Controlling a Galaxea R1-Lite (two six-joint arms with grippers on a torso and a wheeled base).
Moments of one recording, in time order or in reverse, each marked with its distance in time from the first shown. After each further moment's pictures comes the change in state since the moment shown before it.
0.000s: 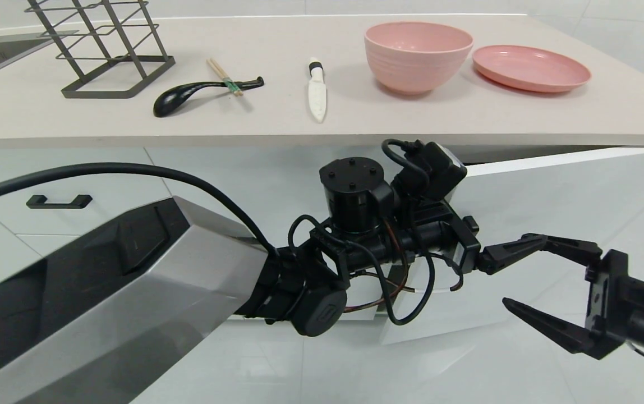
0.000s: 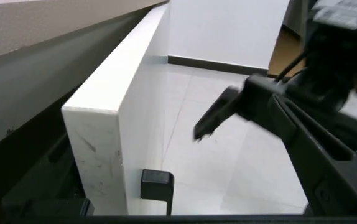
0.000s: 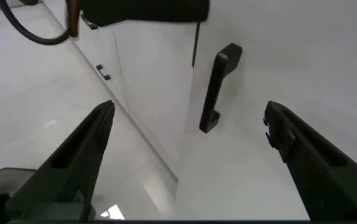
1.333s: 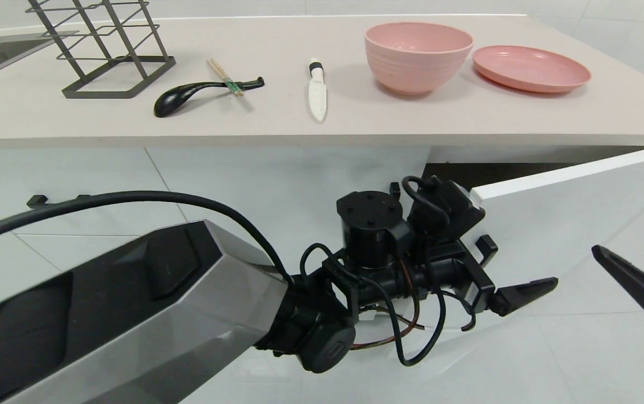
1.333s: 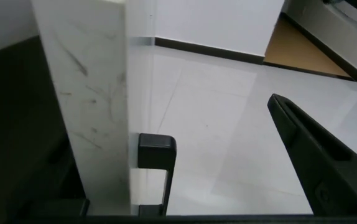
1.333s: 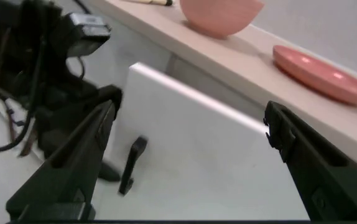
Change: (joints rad) left arm -0.061 0.022 0.095 -0.036 0.044 0.003; right arm -0.044 -0.389 -0.037 0.041 -0.192 0.011
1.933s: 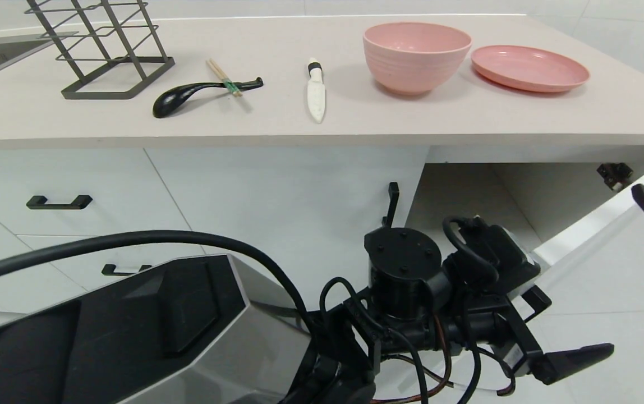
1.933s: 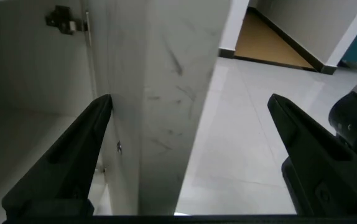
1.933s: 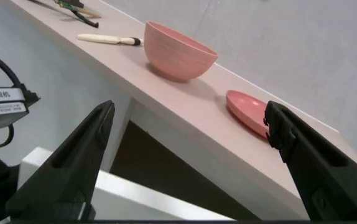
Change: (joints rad) left arm -0.101 0.001 0.067 -0.036 0.013 -0.004; right arm -0.031 -0.019 -0.136 -0.009 -0.010 0.005
